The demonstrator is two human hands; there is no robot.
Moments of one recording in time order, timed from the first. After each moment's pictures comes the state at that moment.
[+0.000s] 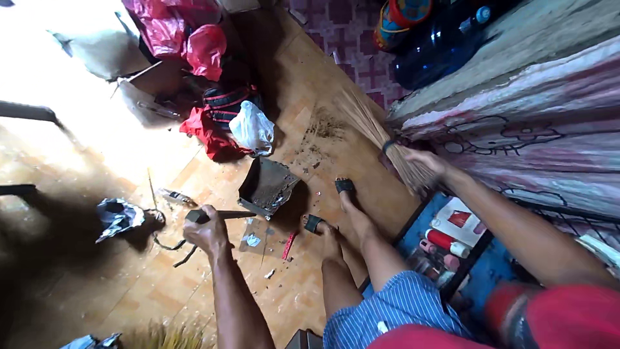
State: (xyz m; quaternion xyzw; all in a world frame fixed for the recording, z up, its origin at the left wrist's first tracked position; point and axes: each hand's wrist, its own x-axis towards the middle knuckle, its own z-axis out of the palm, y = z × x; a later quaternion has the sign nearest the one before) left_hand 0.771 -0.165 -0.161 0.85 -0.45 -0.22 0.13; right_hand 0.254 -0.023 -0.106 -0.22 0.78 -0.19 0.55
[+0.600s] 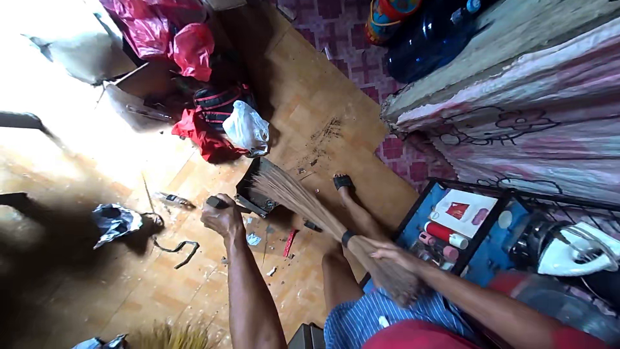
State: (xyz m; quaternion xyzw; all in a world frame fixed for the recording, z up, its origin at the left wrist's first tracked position) left_hand 0.737 -0.170 -0.184 0.82 -0.52 -0.21 0.09; right_hand 0.439 0.106 -0.065 -0.13 0.63 -0.18 0.75
